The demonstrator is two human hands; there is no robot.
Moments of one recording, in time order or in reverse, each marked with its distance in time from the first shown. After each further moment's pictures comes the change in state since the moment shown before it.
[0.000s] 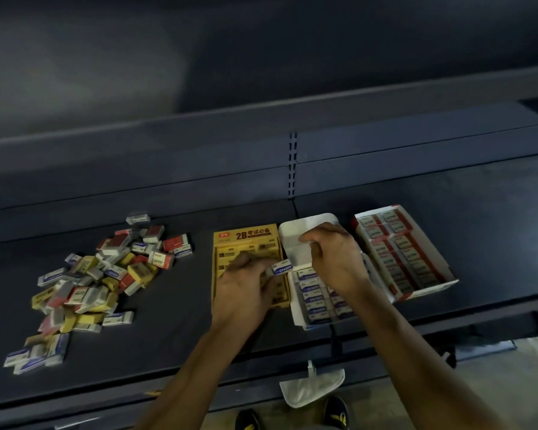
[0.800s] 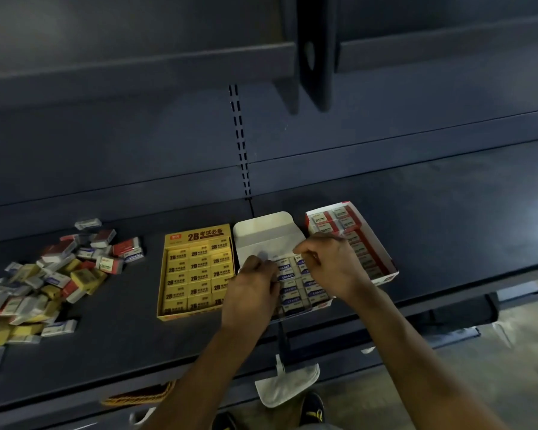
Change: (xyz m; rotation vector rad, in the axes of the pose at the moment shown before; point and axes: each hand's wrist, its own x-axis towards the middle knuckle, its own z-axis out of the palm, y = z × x) left_hand 0.004 0.065 0.066 0.058 -0.106 0.044; right_hand -0.031 0.071 -0.033 0.089 -0.077 -0.031
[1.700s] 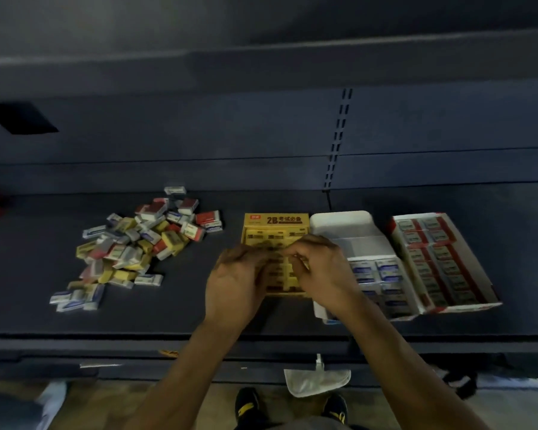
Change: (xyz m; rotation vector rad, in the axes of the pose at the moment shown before) left_hand -0.042 -0.098 -0.072 0.081 0.217 -0.114; right_hand 0.025 -0.107 0.074 0.139 -0.007 -0.271
